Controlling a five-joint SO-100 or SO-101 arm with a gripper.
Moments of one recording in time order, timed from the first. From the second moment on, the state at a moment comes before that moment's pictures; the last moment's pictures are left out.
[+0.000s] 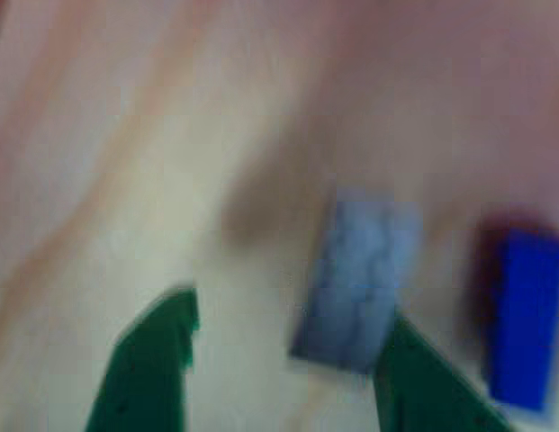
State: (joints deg) arm -1.0 37.7 44.5 44.6 -34.2
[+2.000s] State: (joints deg) arm -2.8 38.8 42.5 51.2 -57.1
